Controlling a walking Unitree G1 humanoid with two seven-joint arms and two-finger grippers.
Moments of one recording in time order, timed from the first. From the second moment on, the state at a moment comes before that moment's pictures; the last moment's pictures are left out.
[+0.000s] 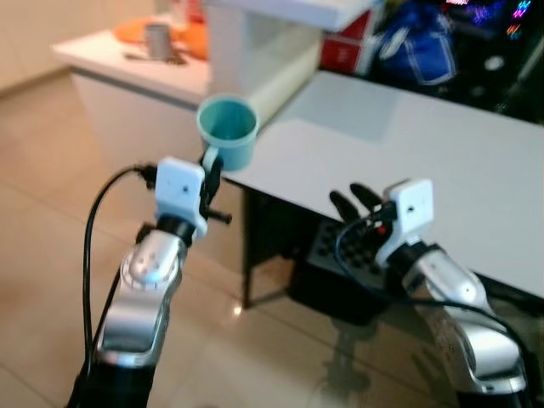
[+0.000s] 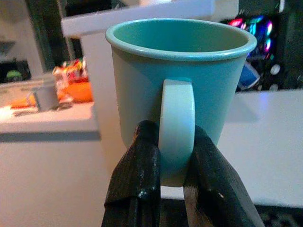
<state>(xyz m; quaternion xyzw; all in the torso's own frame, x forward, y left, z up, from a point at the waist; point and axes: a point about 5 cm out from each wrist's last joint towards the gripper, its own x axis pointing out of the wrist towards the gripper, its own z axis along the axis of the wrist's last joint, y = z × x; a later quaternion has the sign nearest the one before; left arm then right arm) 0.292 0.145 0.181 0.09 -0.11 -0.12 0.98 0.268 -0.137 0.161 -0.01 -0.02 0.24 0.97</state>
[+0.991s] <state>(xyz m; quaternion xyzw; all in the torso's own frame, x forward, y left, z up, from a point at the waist) 0.295 0.148 0.174 0.10 -0.10 -0.12 0.98 0.280 -0.150 0.168 0.03 -0.05 0.15 0.99</state>
